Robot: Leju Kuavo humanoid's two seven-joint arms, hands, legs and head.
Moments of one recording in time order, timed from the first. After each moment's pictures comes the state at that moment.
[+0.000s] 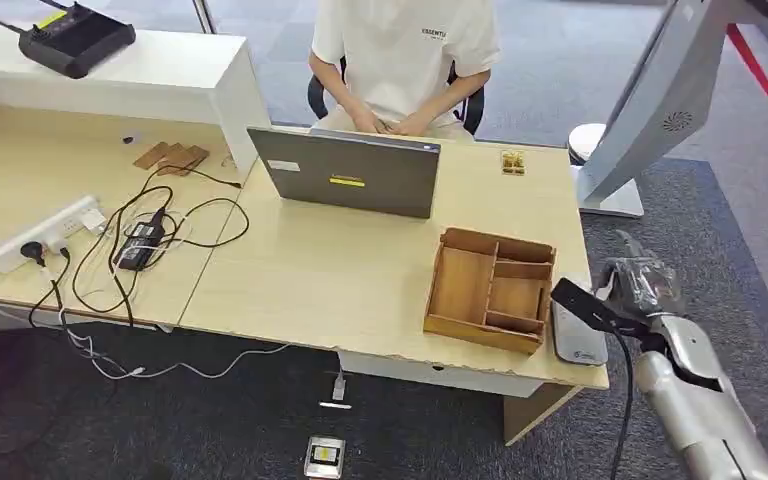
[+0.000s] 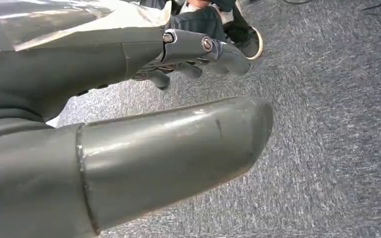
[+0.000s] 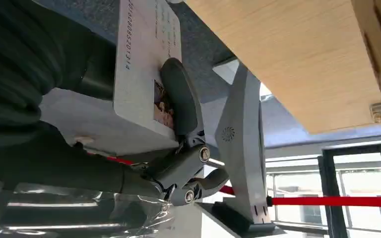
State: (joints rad) left arm -0.12 0.20 -0.14 -0.20 -0.19 0.42 -0.11; right arm -0.59 -0.34 0.39 -0.76 1.03 -0.21 -0.05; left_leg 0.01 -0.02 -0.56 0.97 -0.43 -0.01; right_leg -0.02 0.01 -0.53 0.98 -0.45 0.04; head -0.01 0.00
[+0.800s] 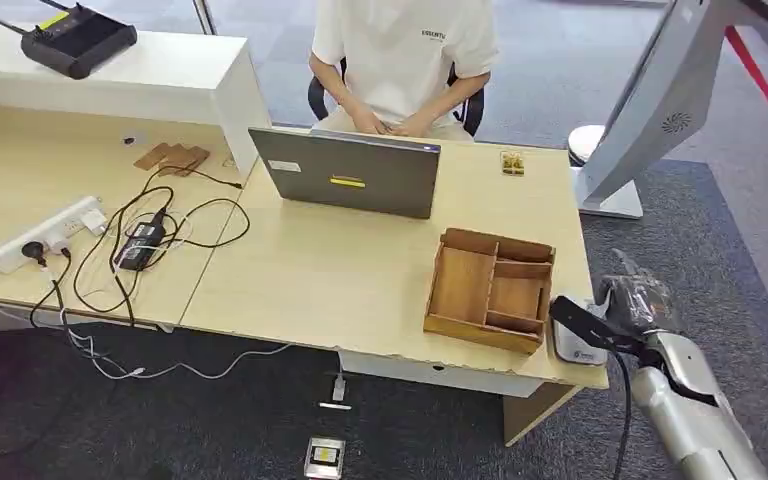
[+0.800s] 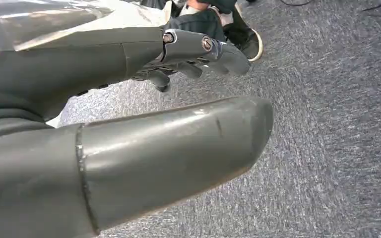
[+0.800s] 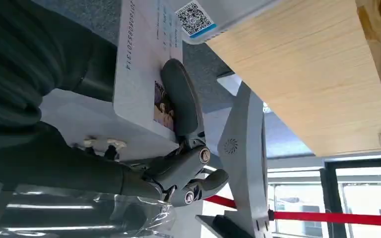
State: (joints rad) left arm -0.12 0.20 -0.14 -0.20 -0.21 0.42 -0.10; right arm -0.57 -0.33 0.40 -0.69 1.03 -0.21 -0.07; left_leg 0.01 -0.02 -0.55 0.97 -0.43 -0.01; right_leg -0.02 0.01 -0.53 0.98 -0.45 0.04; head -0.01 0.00
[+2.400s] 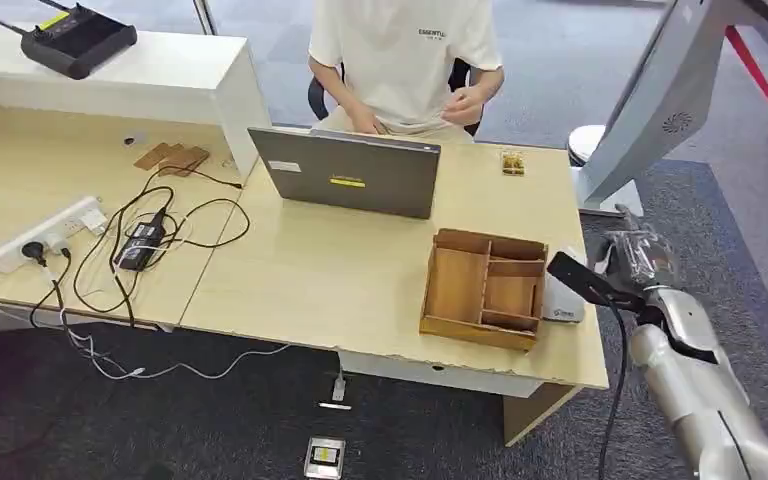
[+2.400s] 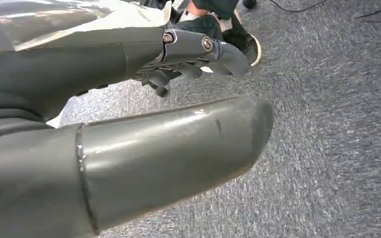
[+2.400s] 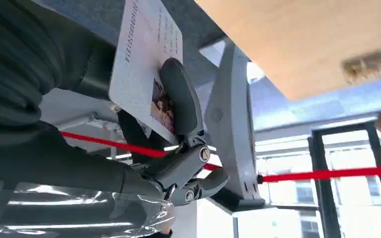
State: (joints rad) left arm -0.12 0.20 -0.14 -0.20 -0.22 0.44 -0.10; right arm -0.70 -0.31 0.40 -0.75 1.04 -0.20 -0.05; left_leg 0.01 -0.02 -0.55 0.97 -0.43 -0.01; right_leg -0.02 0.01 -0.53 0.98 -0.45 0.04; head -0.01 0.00
